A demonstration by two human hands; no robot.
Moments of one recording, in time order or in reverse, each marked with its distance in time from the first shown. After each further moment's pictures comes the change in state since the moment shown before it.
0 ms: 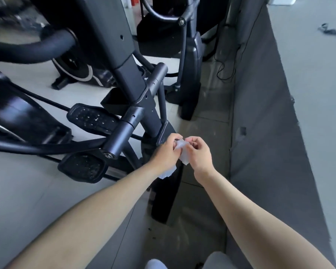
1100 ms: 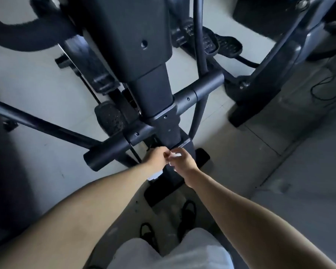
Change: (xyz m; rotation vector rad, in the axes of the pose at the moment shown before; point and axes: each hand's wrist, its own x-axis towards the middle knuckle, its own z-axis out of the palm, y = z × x) left_hand 0.122 -0.043 -0.017 0.024 0.187 -0.690; right_hand 0.187 -0.008 0.079 -0.616 -0.752 0.341
